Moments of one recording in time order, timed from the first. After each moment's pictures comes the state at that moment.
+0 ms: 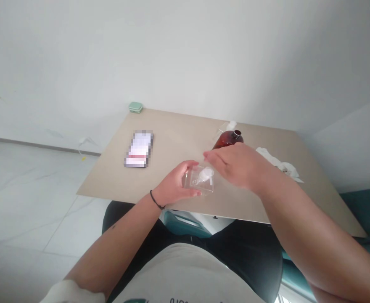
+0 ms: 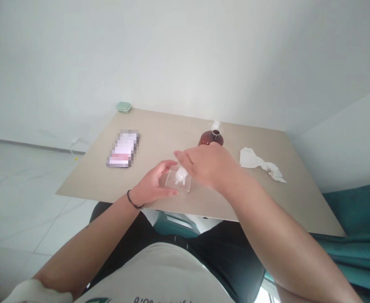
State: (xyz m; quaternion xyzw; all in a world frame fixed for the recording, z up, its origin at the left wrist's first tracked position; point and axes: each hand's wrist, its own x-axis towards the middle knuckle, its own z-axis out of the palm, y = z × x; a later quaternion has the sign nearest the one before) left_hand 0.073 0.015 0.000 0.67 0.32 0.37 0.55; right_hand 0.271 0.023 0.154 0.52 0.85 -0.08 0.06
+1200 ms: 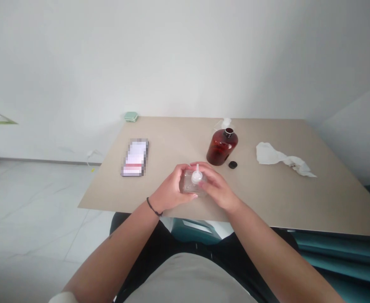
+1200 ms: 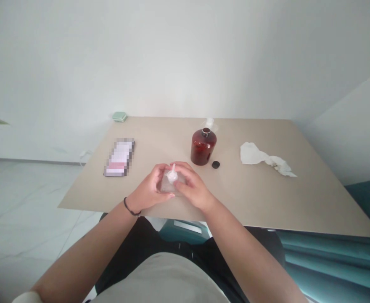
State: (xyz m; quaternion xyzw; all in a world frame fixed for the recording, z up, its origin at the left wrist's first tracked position) left_hand 0.082 0.018 -0.012 0.72 0.33 0.37 0.49; right_hand 0.285 0.005 0.004 0.37 0.67 -0.46 -0.46
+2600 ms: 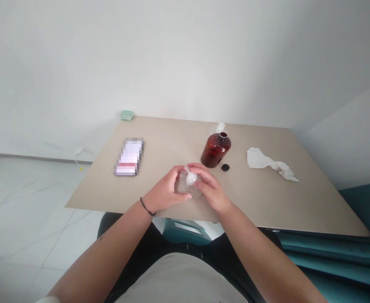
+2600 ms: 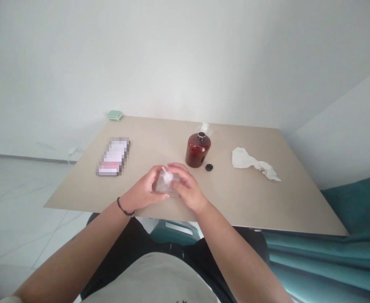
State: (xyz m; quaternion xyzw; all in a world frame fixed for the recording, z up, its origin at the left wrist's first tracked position) left_hand 0.082 0.017 -0.005 0.72 0.35 0.34 0.50; right_hand 0.282 0.001 0.001 0.39 0.63 -0.47 -0.48
